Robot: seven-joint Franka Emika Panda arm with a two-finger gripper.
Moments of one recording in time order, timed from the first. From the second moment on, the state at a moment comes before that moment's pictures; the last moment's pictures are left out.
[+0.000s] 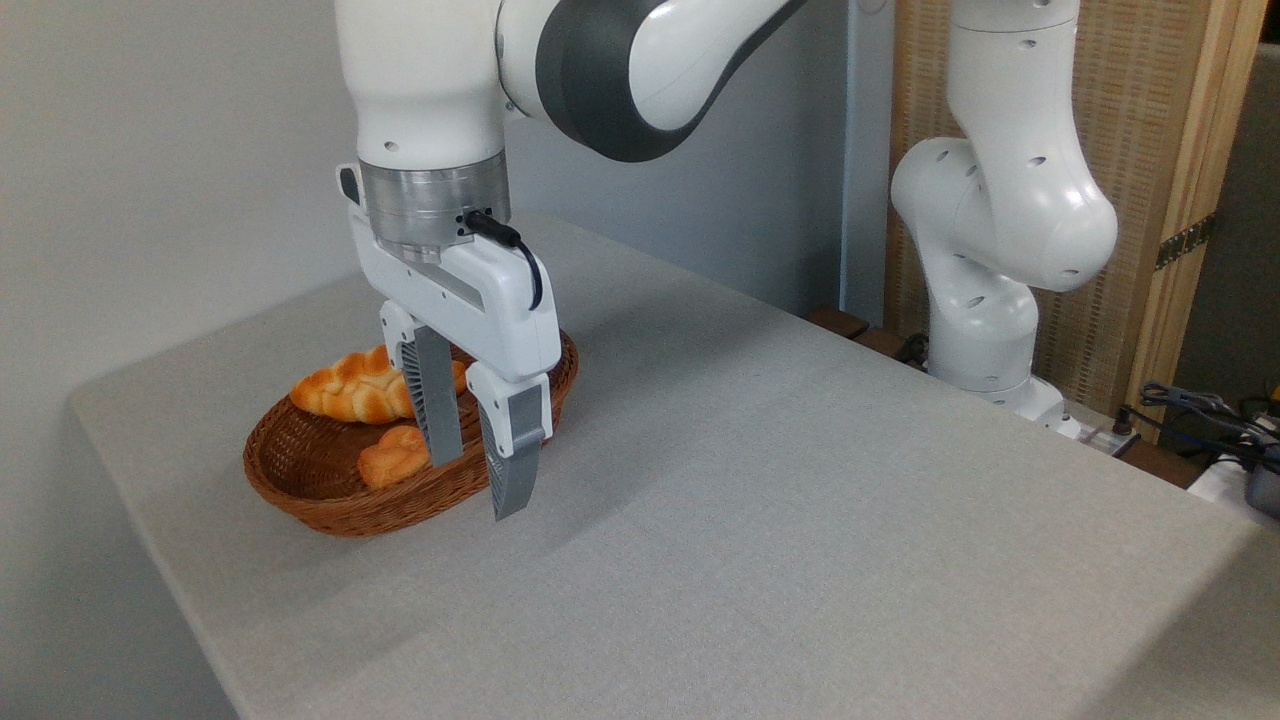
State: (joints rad) arm -0.21 0.03 0.17 -1.82 -0.03 1.97 0.72
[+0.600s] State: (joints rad) arm -0.22 0.04 0.16 -1.82 -0.03 1.97 0.72
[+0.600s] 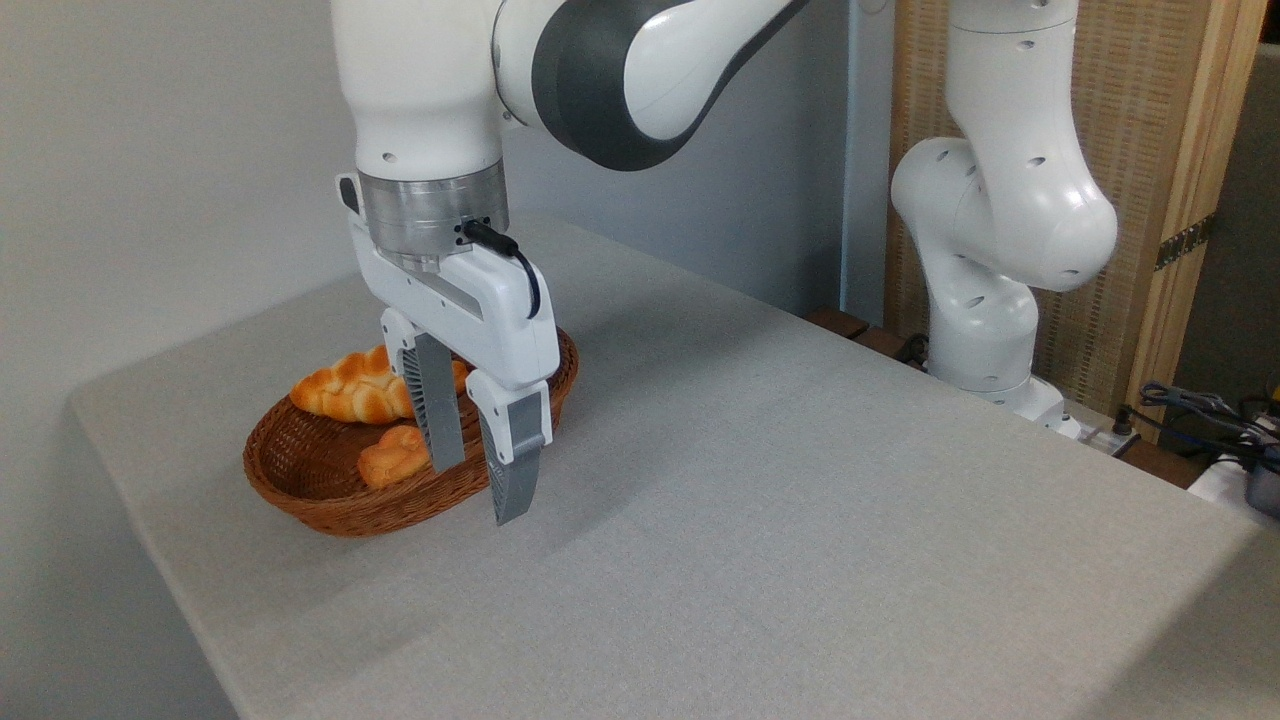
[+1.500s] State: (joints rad) arm -0.22 0.04 0.16 -1.82 -0.03 1.97 0.72
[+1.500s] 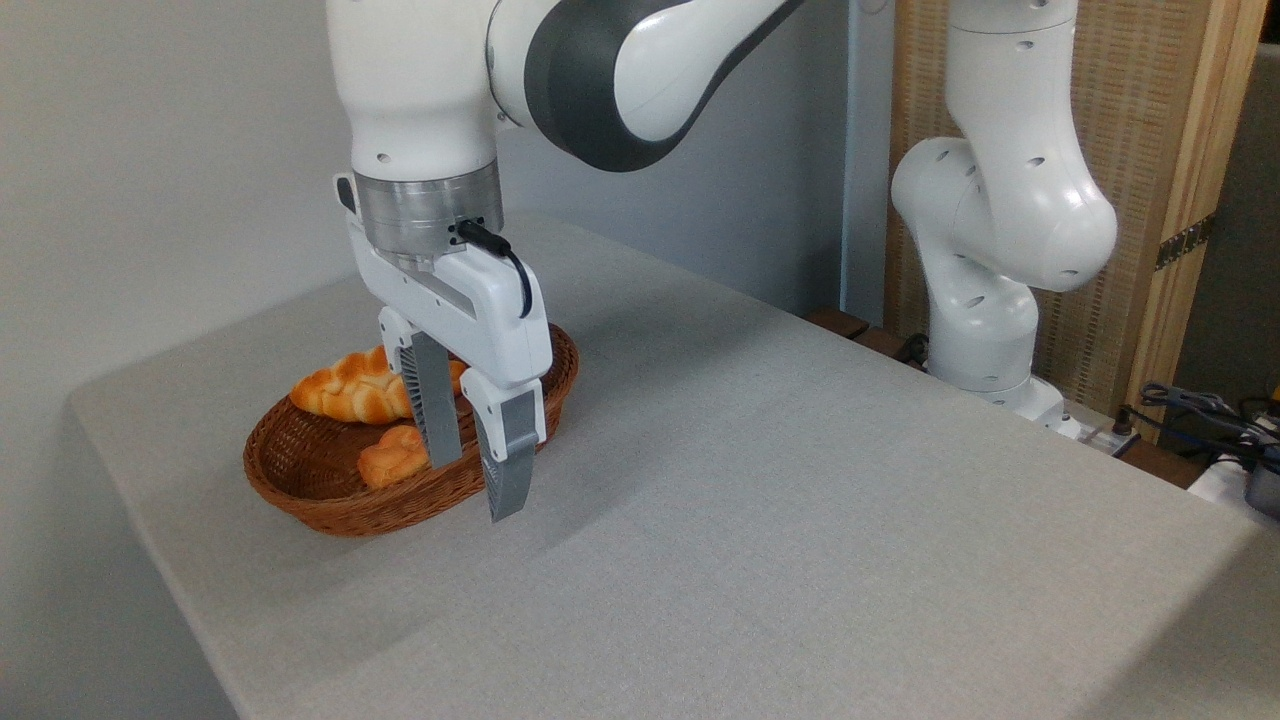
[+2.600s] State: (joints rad) arm -0.24 0.12 -0.09 -1.82 -0.02 2.02 0.94
